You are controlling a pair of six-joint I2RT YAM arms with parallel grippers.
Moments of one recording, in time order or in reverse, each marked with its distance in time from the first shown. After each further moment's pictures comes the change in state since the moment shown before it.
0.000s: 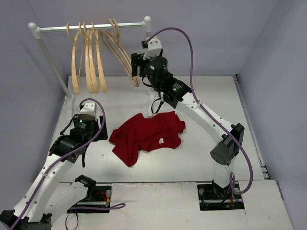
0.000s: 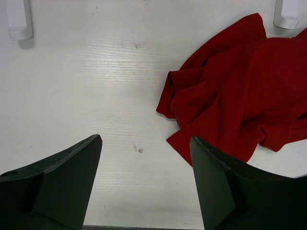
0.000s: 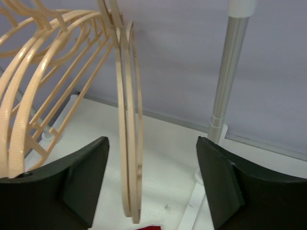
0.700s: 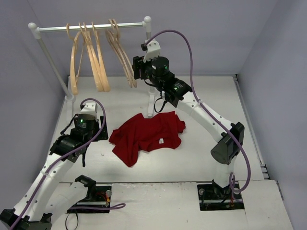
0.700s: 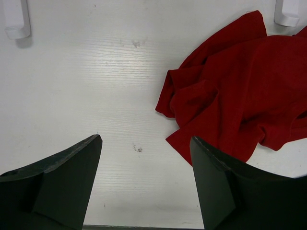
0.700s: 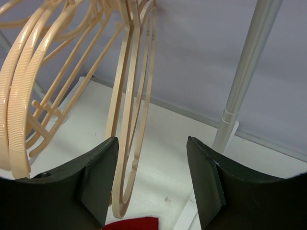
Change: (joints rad) left arm 0.000 0.010 0.000 0.000 0.006 0.000; right arm -0.046 0.001 -0.044 -0.003 -0.150 -0.015
